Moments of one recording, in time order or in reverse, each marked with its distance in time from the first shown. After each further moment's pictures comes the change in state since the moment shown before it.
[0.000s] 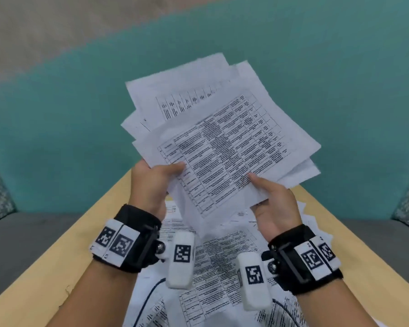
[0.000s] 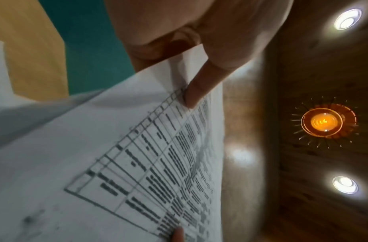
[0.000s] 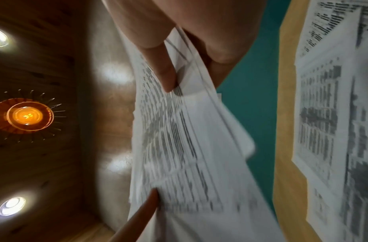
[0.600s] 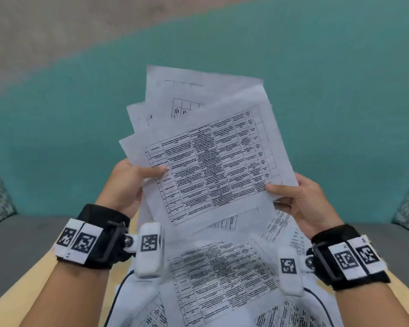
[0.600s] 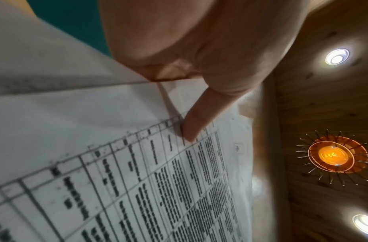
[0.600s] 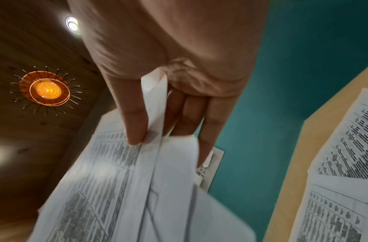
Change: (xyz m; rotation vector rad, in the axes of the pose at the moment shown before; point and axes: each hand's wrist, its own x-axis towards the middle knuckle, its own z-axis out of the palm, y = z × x) left_hand 0.009 0.029 -0.032 0.065 -0.173 -0.026; right_hand 0.011 -0.052 -0.039 -0.471 -0.205 -0.182
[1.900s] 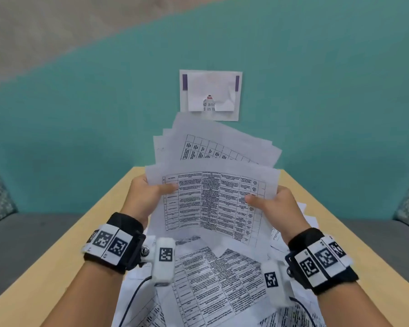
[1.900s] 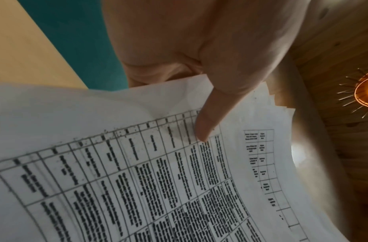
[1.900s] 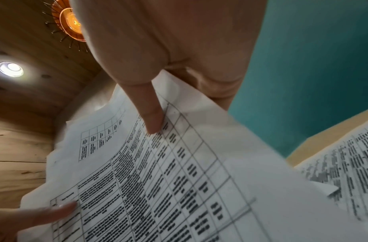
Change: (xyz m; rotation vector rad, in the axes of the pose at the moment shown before) left_hand 0.017 -0.055 -0.002 0.268 0.054 -0.032; right_hand -0.003 0.033 0.034 -0.338 0.007 -0.023
